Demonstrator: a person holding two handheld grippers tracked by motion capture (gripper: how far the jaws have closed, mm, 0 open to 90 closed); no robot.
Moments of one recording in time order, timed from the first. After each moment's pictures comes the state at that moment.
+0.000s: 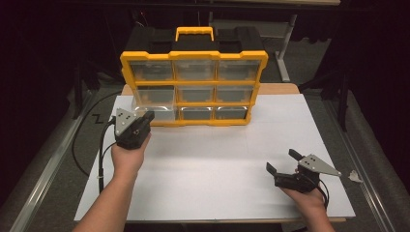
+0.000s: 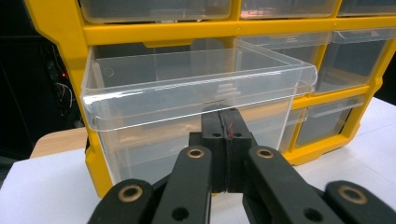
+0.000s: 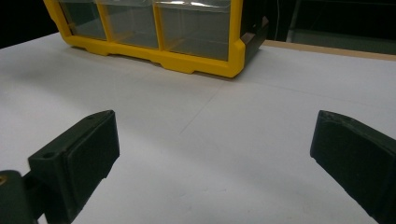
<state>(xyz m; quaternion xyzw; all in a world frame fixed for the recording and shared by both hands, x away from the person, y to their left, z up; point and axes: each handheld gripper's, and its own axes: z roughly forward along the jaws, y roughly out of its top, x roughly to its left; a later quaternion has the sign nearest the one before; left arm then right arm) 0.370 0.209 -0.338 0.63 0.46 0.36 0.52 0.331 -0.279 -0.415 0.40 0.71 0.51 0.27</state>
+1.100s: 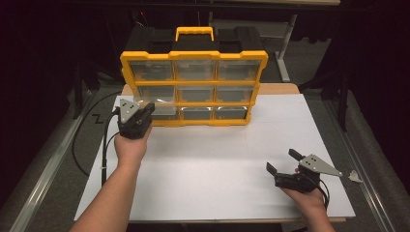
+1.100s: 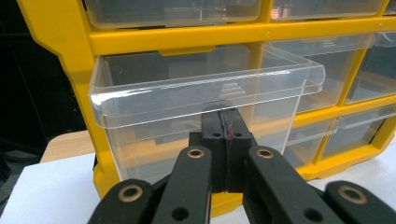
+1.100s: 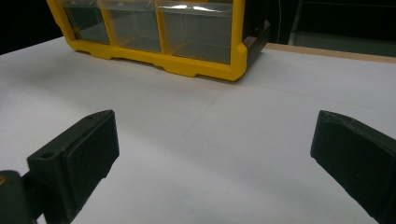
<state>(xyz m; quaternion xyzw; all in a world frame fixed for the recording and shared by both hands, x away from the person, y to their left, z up) 0.399 0.207 -0.333 0.63 0.47 0.37 0.50 0.330 -0.279 -0.414 0.39 0.71 0.52 0.27</state>
